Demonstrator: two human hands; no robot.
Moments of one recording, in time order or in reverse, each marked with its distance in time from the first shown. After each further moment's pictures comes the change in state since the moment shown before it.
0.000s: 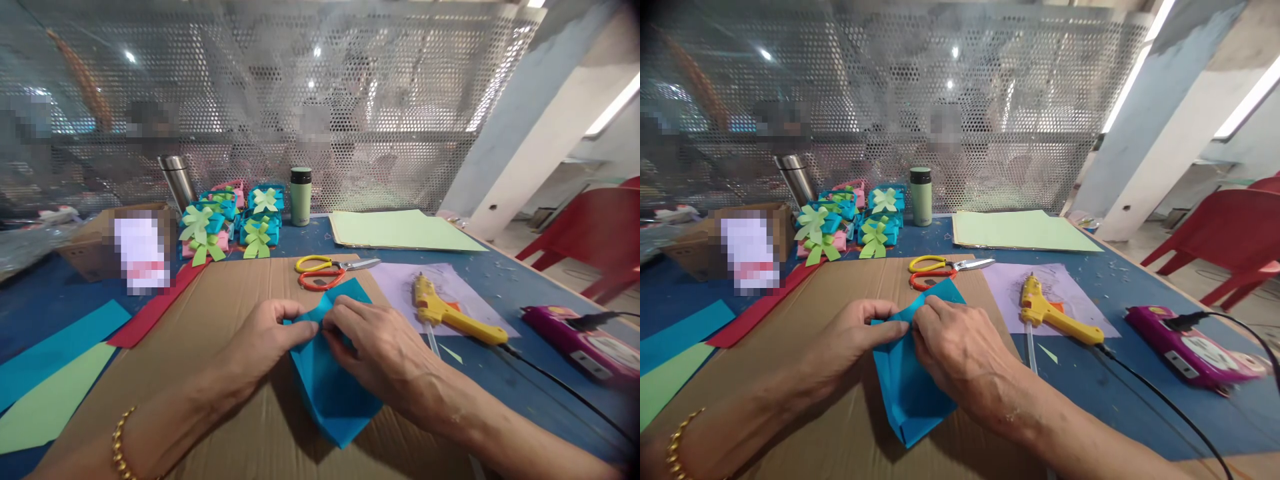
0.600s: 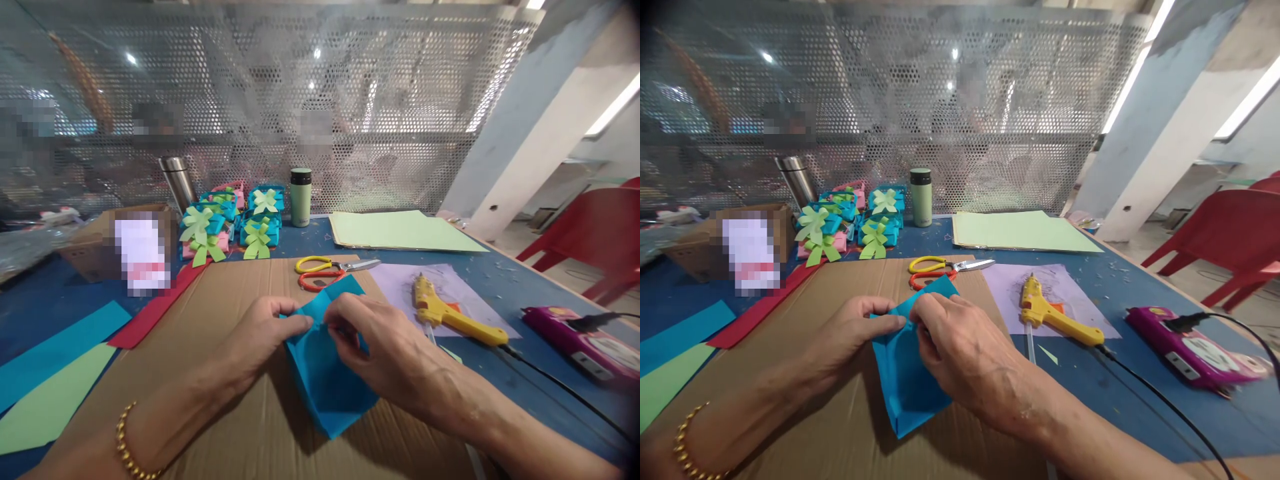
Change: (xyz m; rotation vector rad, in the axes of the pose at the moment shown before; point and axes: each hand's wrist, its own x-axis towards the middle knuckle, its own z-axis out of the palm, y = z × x) left_hand 0.005 -0.002 -0.006 -0.023 0.031 -0.039; right_hand 0.003 -0.001 -0.011 0.205 0.038 0.058
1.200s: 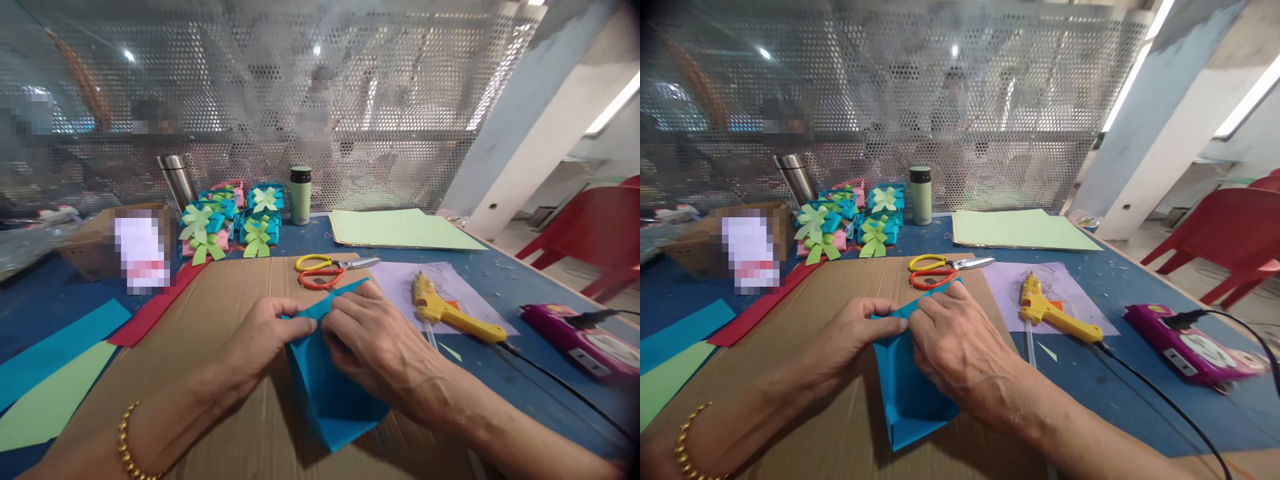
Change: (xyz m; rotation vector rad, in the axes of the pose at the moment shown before) left_hand 0.002 -0.008 0.003 -0.005 -0.009 0.048; right_hand 0.006 -0.002 0.004 -0.266 0.015 -0.235
